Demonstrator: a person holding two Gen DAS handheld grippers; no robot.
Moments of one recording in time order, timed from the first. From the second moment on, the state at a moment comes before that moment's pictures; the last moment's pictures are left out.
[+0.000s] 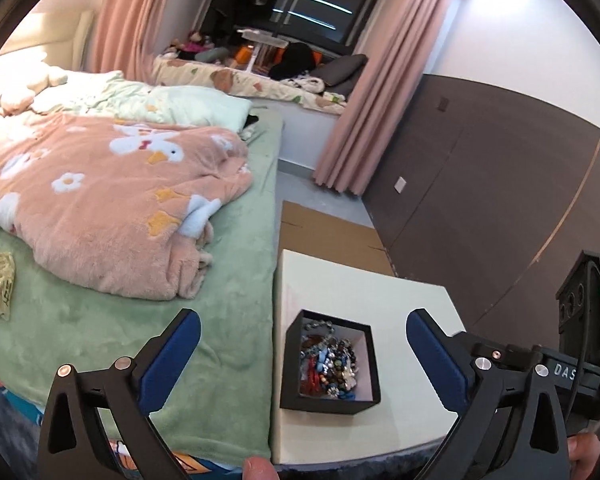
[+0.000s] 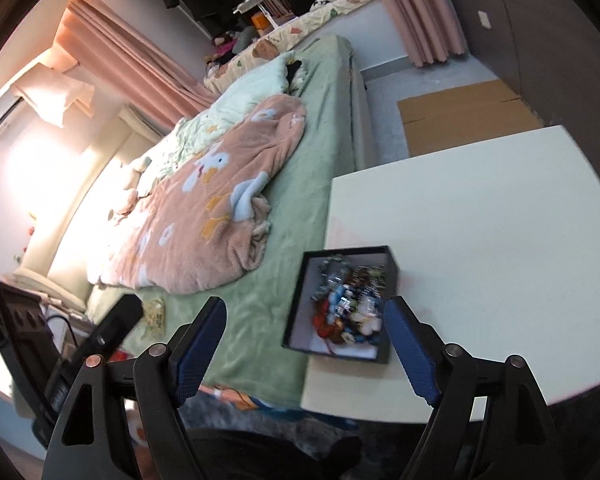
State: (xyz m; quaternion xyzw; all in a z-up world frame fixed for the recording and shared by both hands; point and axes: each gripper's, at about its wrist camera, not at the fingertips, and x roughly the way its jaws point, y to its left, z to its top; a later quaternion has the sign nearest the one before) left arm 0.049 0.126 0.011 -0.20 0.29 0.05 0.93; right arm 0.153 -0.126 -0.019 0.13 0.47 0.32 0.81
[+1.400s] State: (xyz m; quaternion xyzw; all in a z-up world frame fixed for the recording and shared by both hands) left arm 0.018 0.033 -0.012 -0.09 0.33 -0.02 0.94; right arm 0.068 -0.226 -0.029 0.11 0.42 0.25 0.87
